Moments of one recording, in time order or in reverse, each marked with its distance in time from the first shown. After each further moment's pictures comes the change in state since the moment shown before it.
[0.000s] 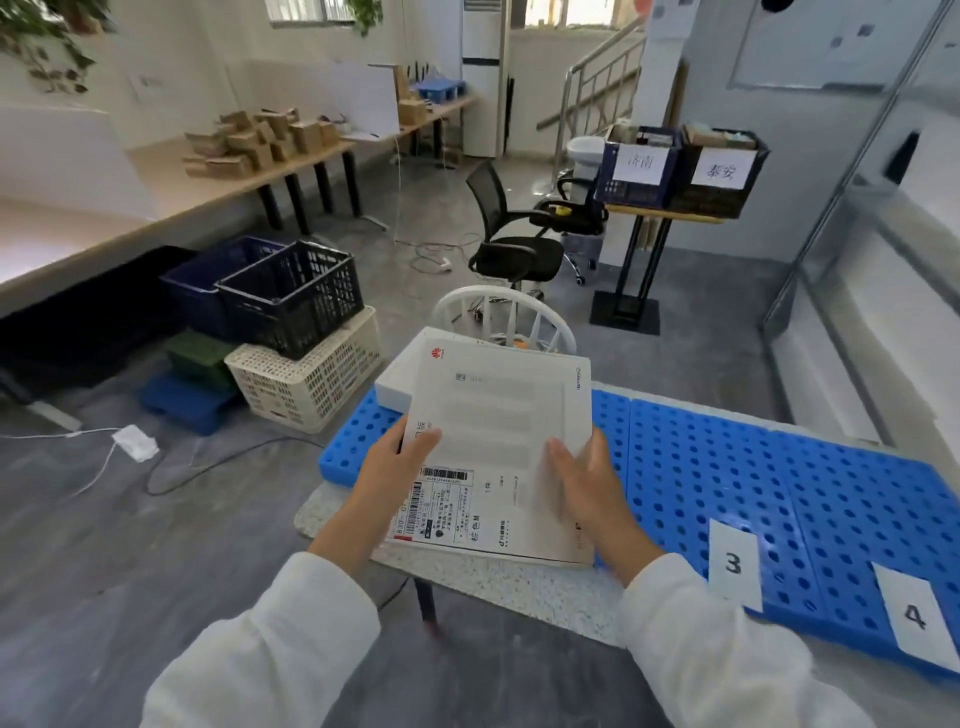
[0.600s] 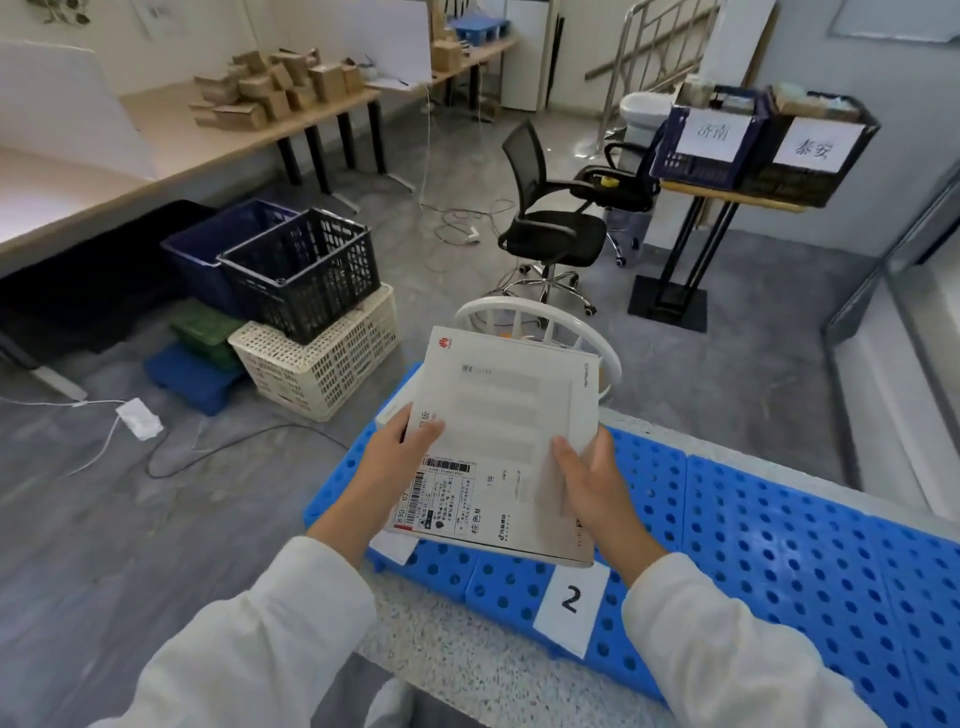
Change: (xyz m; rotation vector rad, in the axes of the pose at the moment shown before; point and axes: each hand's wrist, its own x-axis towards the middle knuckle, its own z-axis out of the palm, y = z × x) left_hand 0.195 0.023 0.002 -0.017 0.020 -0.072; right_hand 0.199 -0.021 0.048 -0.021 -0.073 0.075
